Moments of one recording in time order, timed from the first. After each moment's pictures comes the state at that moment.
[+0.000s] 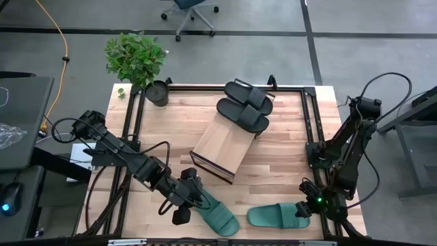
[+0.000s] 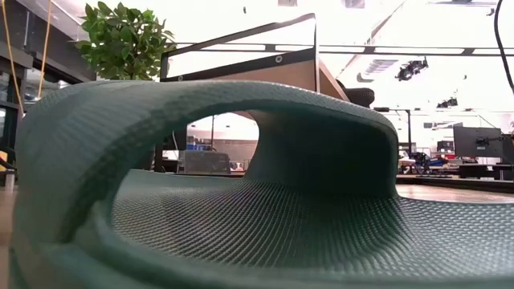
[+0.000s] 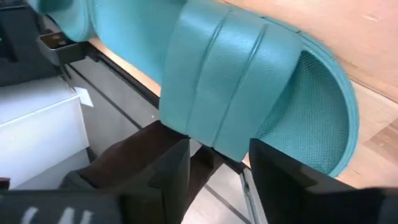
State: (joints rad) left arm -0.48 1.58 1.35 -0.58 -0.12 -0.60; right arm 1.24 1.21 0.62 -0.33 0.32 2.30
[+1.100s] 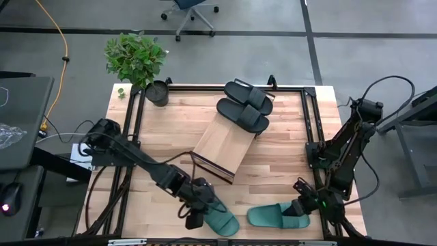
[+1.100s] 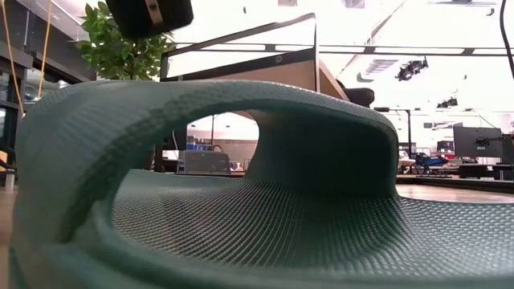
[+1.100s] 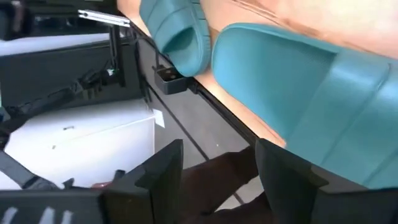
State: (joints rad) left arm -0.42 1.78 1.35 -0.47 0.08 -0.68; right arm 1.18 1.25 0.62 -0.08 0.60 2.14
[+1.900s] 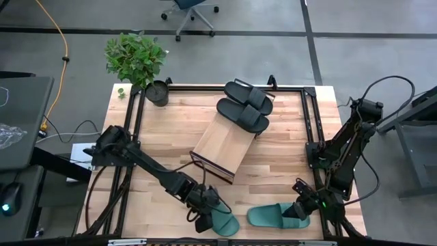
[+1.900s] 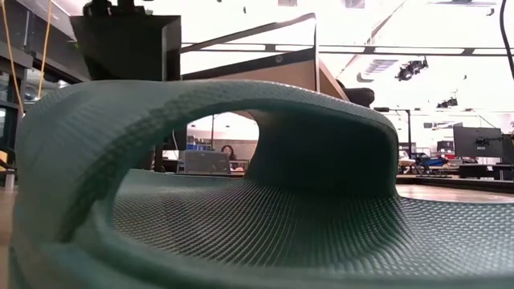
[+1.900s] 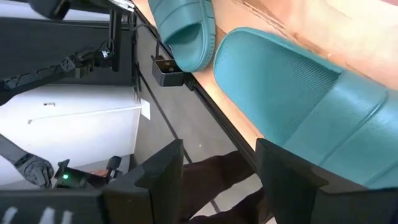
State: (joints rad) left arm -0.43 1.92 1.35 -0.38 0.12 -0.90; right arm 1.18 1.25 0.62 -0.08 0.60 1.96
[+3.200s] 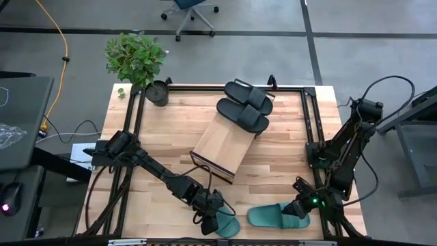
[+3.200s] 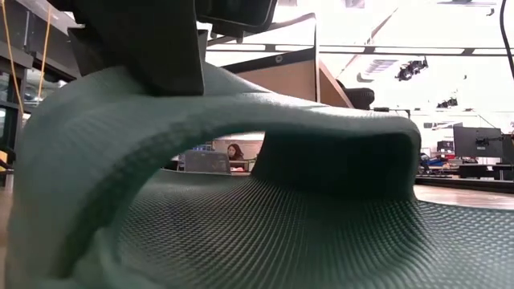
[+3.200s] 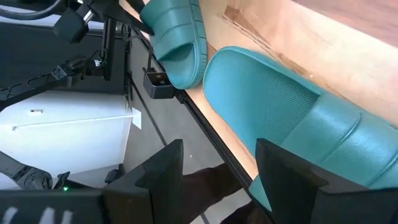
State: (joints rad) left arm -0.42 2.03 1.35 -0.23 0.16 -0.94; right arm 1.18 1.25 0.62 -0.14 0.63 1.96
